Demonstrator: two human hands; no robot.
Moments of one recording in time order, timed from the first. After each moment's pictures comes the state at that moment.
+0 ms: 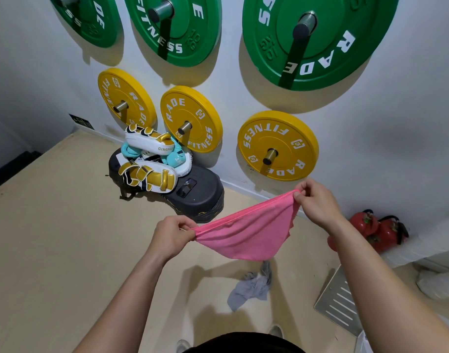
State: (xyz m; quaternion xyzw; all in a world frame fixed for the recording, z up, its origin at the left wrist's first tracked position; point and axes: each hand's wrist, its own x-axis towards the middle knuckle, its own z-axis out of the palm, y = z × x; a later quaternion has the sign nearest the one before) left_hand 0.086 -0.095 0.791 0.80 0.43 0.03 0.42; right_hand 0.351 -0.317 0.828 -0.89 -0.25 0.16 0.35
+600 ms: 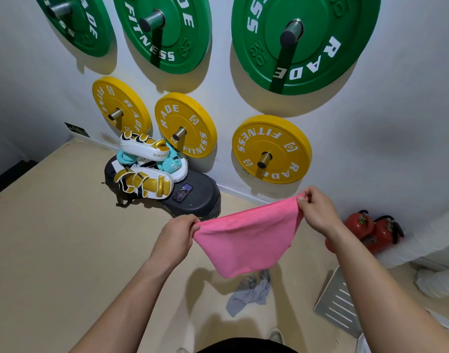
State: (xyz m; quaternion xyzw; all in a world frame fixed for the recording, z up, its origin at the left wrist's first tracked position) left_hand 0.105 -0.106 0.784 0.93 0.28 0.08 0.24; right_hand 0.360 -0.338 0.817 -0.89 -0.21 0.16 0.38
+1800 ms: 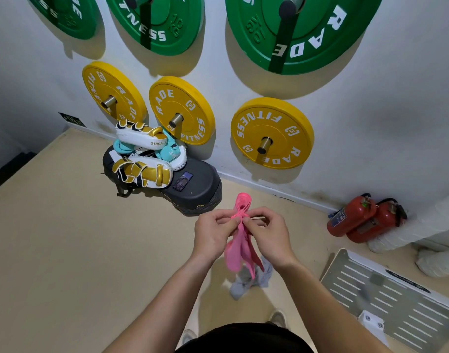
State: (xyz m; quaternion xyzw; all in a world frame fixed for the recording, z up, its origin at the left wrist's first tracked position) left_hand 0.157 -0.184 0.788 0.65 0.38 0.13 0.65; right_hand 0.241 -0.298 0.784 -0.72 -0.14 0.27 0.63
